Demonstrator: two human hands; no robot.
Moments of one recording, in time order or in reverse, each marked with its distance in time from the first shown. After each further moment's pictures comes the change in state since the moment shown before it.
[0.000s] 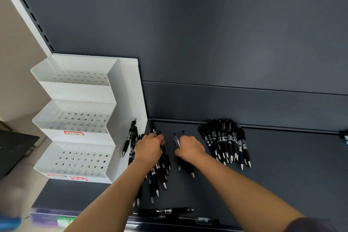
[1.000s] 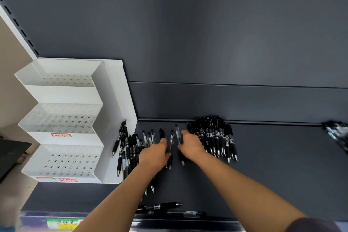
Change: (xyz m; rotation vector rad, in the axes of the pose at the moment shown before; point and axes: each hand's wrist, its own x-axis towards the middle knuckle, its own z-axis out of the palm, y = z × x) left_hand -0.018 0.049 0.005 -0.023 -0.171 0.061; right_hand -0.009 0.039 -0.008 0.189 0.108 -0.006
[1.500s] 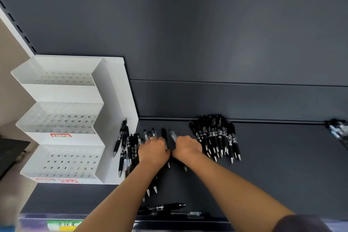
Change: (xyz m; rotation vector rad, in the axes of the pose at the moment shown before) left_hand 0.010 -0.007 0.000 0.137 0.073 -0.122; right_hand 0.002 -0.024 0.016 -0.312 -0.058 0.062
